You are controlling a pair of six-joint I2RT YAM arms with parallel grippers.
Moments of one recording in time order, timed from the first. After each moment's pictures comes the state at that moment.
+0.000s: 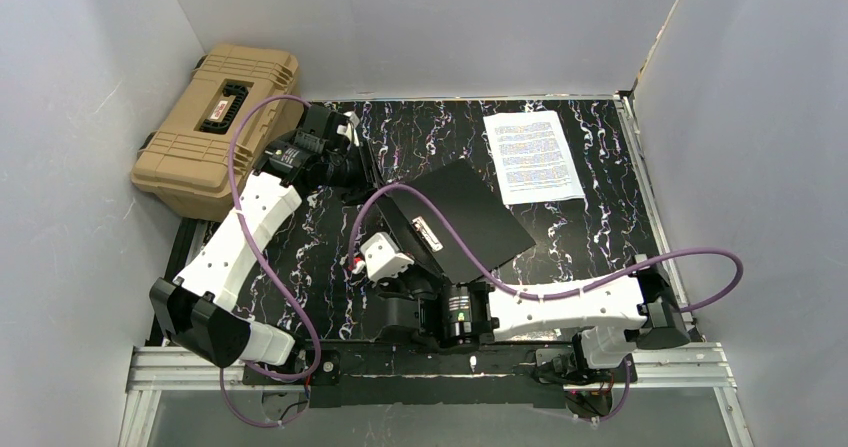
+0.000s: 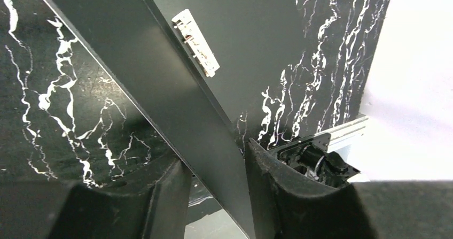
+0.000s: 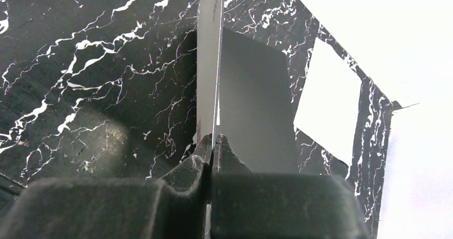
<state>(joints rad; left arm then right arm) -0.44 1.39 1.46 -0.99 0.24 -0.67 1.65 1.55 1.39 -0.69 1.13 0.29</state>
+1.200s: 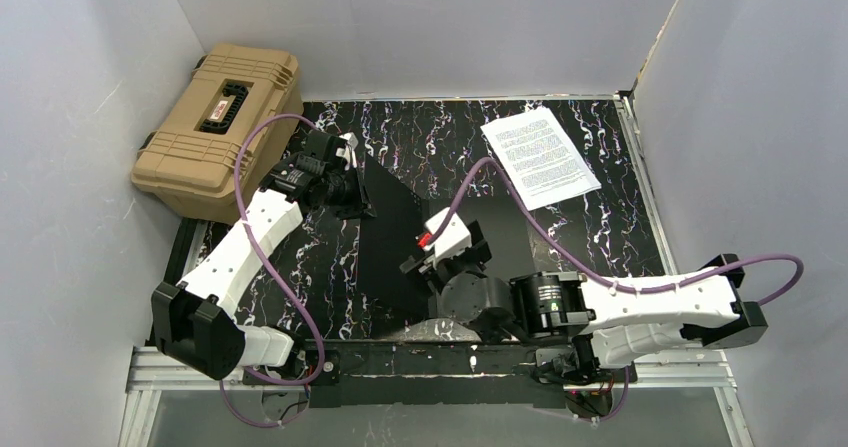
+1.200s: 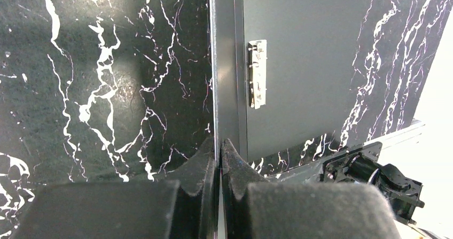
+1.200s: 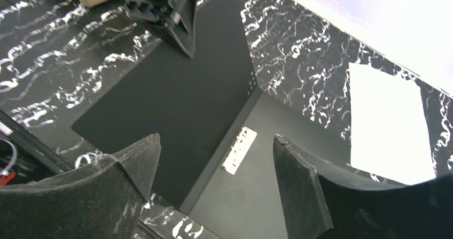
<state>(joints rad) -0.41 1.32 1.22 -0.85 0.19 -0.55 1.67 1.23 1.26 -0.47 1.04 0.22</state>
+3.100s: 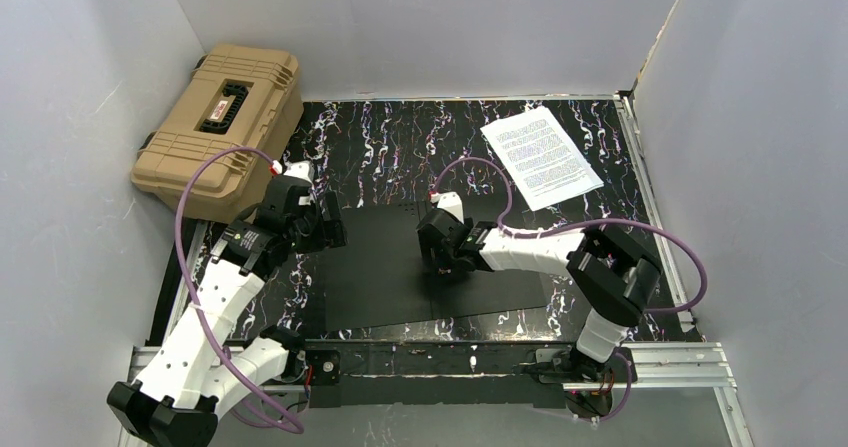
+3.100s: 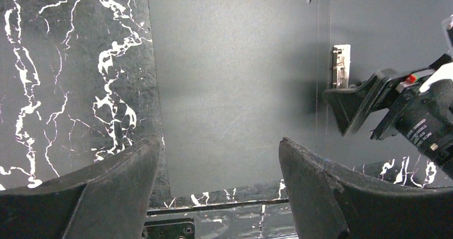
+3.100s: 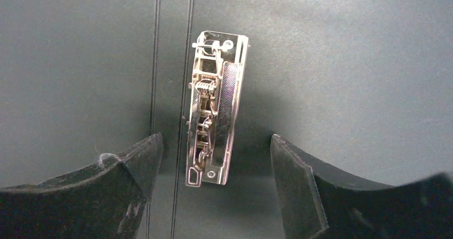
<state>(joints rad) -0.40 0.91 1.02 -0.97 -0.13 -0.48 1.02 1.69 0.97 -0.32 0.36 0.65</state>
